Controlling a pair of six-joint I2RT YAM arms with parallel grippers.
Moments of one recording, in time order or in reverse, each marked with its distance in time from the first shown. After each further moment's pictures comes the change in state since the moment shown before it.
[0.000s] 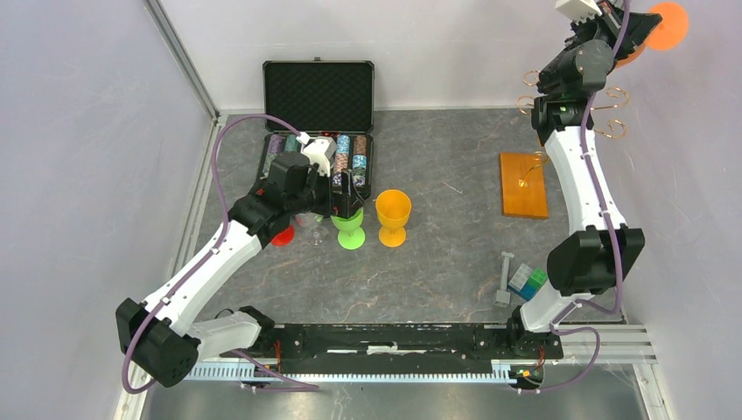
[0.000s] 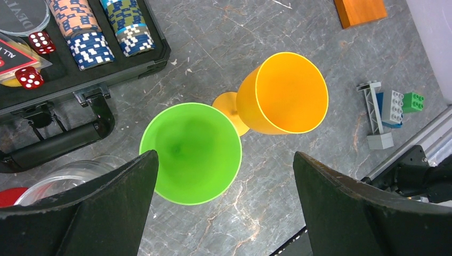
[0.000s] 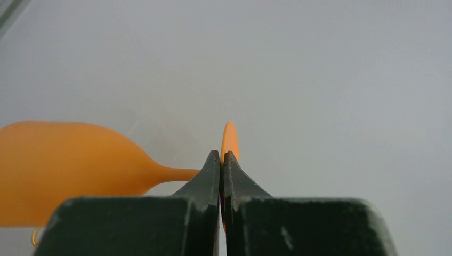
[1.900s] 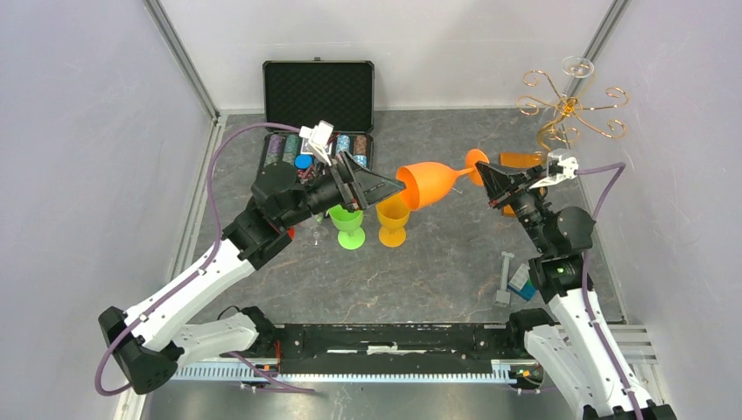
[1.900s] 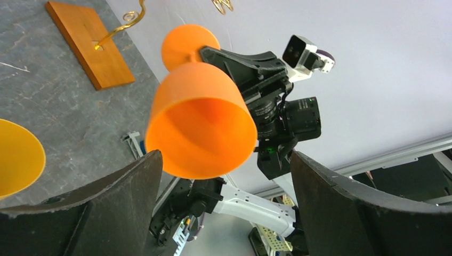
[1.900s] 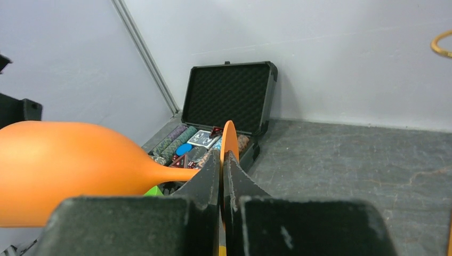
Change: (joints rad) left arm -0.201 -0.108 0.004 0.495 0.178 -0.660; right arm 0.158 -1.032 -1.180 -0.209 -1.153 1.868
